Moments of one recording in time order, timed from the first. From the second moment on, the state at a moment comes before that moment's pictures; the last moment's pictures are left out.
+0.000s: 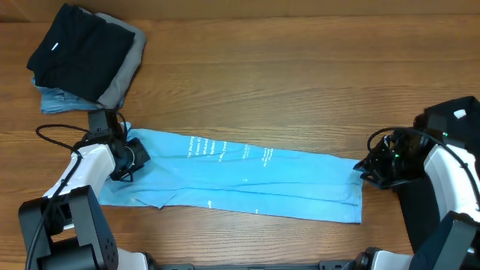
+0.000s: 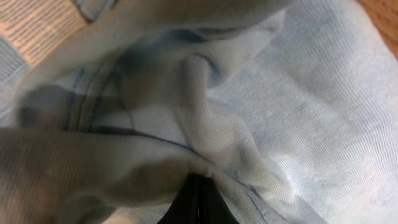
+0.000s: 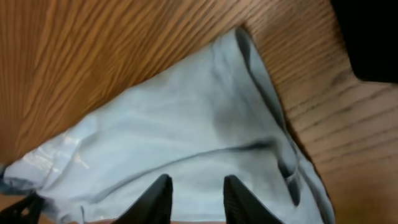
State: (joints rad) left arm 0.25 1.66 0.83 -0.53 0.06 -0.35; right arm -0.35 1.49 0.90 -1.00 -0.44 0.36
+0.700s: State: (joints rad) left arm 0.32 1.58 0.85 -0.67 0.01 -0.36; right arm -0.16 1.55 0.62 -0.29 -0.39 0.74
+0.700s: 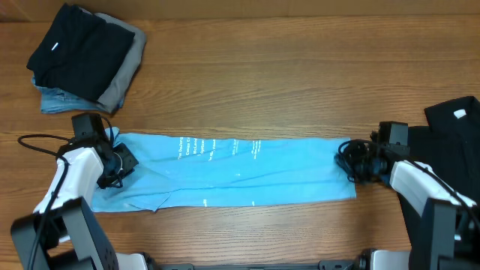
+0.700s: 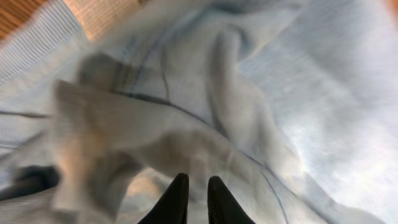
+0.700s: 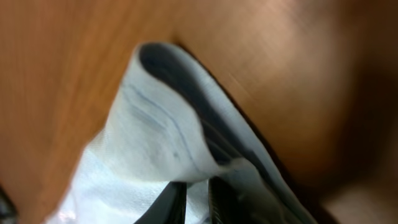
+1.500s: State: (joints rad) left arm 0.32 1.40 1.22 -1.16 0.06 -0.25; right arm -0.16 1.44 1.01 -0.68 -0.71 0.26
